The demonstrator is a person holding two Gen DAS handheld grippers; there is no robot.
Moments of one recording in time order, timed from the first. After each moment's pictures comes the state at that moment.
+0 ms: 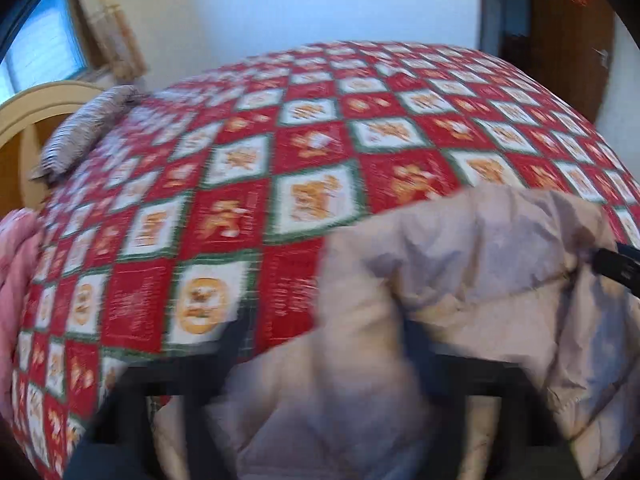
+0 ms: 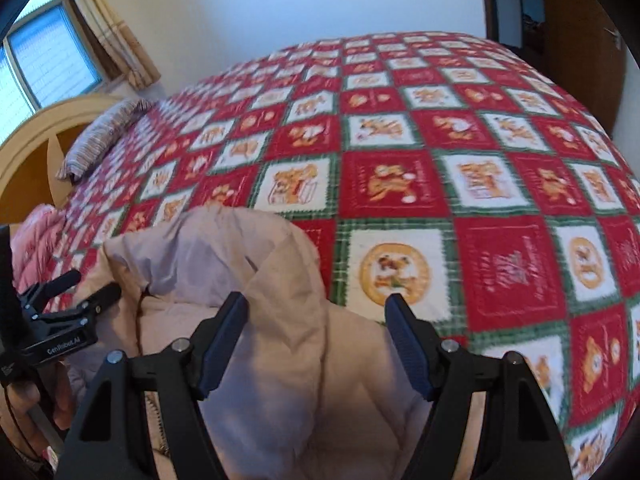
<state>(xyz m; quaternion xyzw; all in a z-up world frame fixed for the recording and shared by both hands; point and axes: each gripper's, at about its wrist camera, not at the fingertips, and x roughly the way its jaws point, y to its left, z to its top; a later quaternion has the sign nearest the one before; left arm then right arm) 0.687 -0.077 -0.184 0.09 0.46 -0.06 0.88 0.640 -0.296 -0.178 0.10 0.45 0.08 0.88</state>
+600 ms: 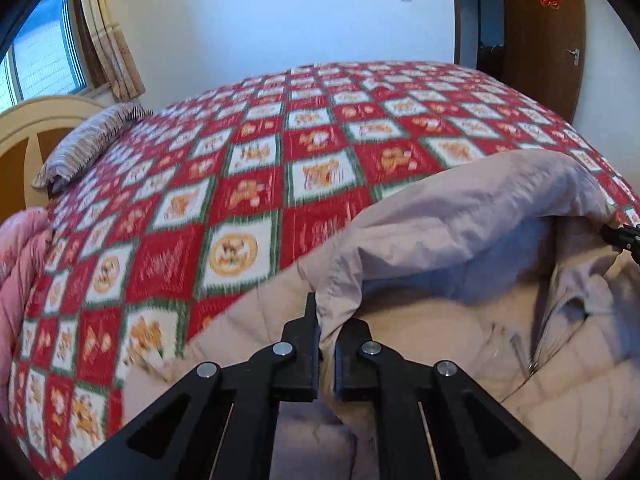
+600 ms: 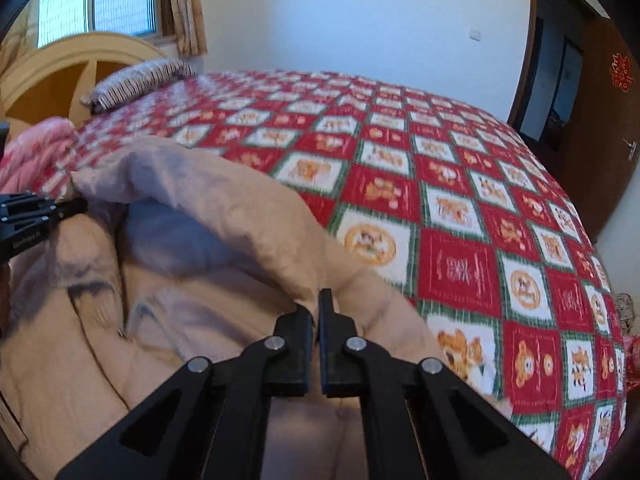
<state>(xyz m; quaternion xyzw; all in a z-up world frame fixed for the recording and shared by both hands) 0.600 -0.035 -0.183 0.10 0.41 -0.07 0.91 0.555 -0.284 -0.169 -0.06 0.39 0.09 0.91</state>
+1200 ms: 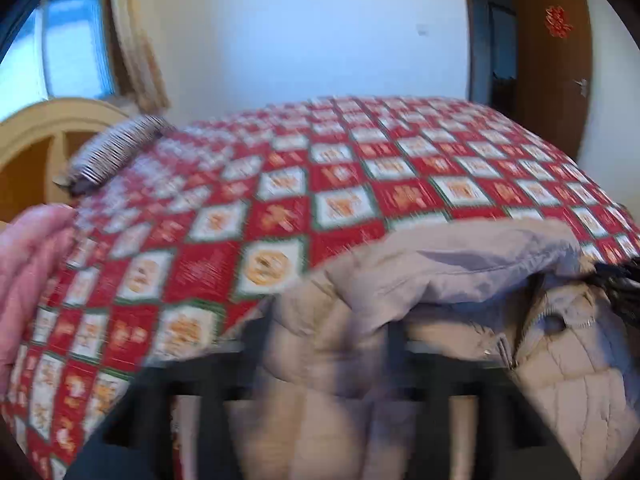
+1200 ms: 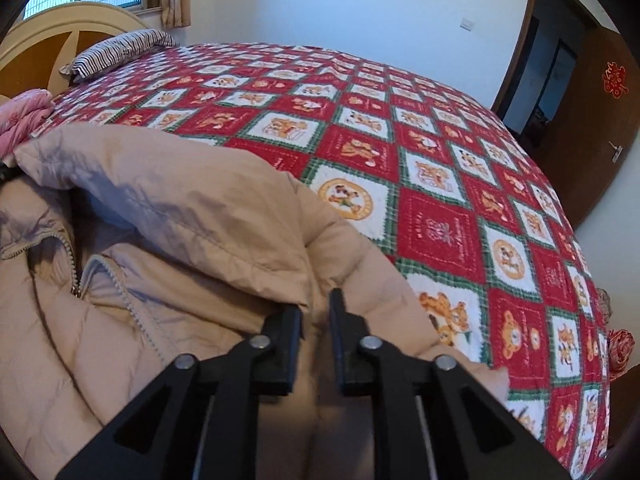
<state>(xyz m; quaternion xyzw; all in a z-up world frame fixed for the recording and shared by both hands) 0.558 -0.013 -0.132 0.08 0.33 -0.03 0.94 0.545 -0.295 -0.189 -0.09 0.42 0.05 0.90</state>
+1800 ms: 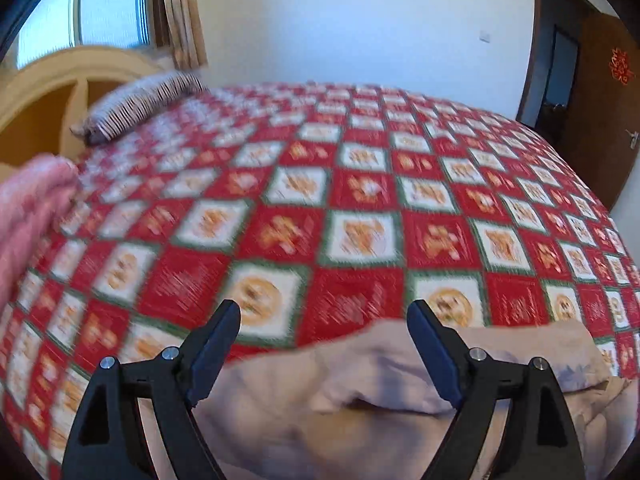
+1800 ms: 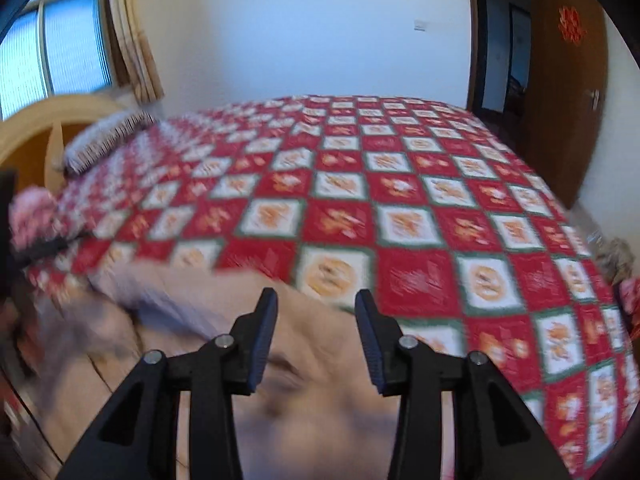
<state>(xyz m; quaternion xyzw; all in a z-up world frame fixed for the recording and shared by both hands) 0.654 -0.035 -0.149 -0.02 0.40 0.01 0.92 0.561 -0.310 -0.118 0.05 0.36 0.04 0.93</state>
